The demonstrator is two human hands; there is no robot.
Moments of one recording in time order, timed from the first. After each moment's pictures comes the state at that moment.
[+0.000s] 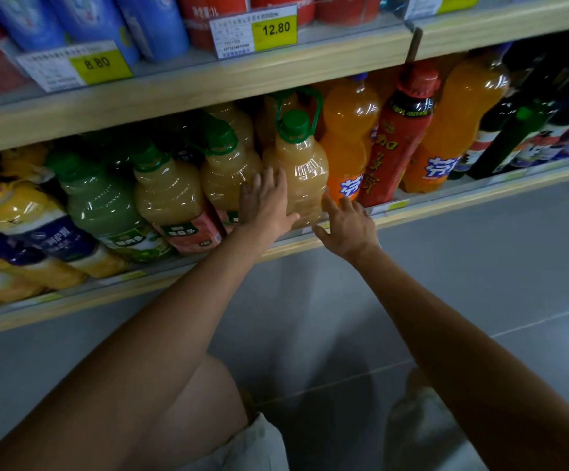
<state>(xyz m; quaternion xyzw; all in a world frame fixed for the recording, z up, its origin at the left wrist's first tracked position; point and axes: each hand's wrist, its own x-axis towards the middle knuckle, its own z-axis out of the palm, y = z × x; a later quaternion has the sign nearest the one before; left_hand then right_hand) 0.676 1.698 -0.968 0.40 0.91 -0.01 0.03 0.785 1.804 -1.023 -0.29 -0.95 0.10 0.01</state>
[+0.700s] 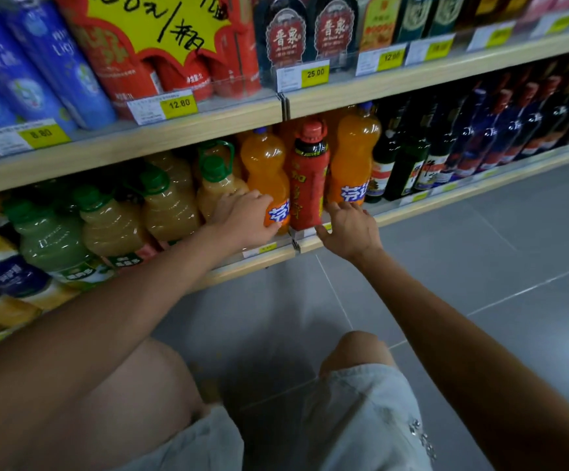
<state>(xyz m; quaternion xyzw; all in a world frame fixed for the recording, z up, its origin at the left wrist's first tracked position) 0.759 1.750 -0.895 0.52 0.85 -0.01 -0.01 0.910 1.881 -0.933 -0.32 -0.94 0.07 0.07</state>
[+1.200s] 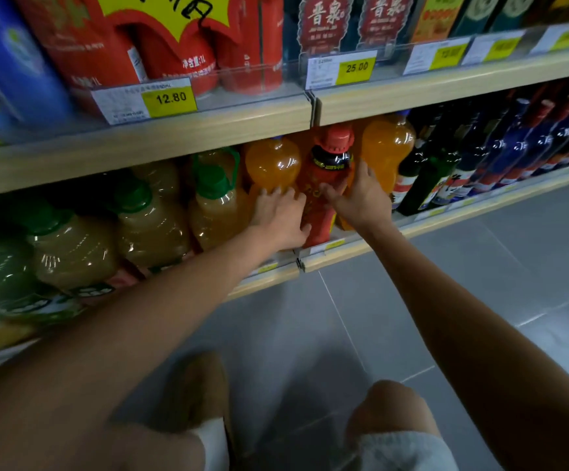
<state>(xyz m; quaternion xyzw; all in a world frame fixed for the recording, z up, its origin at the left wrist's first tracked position) 0.708 1.839 -0.944 0.54 0.84 -0.03 -0.02 0.804 1.959 -0.950 -0.41 -0.87 0.20 0.20</state>
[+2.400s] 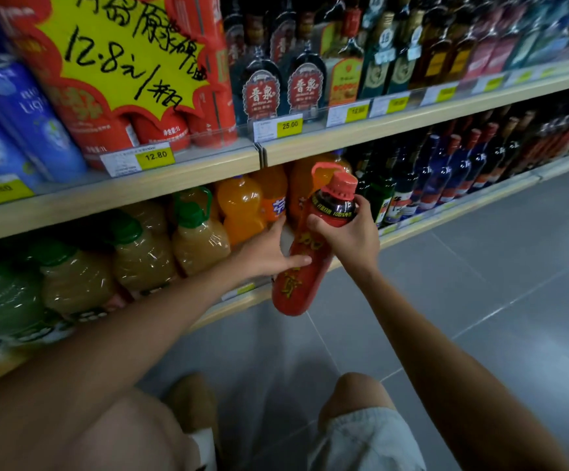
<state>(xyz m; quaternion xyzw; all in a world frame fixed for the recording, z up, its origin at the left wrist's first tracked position) 0.769 1.810 -0.898 0.50 0.80 0.20 0.25 0.904 1.907 -0.897 -0.44 -0.71 0.39 0.38</state>
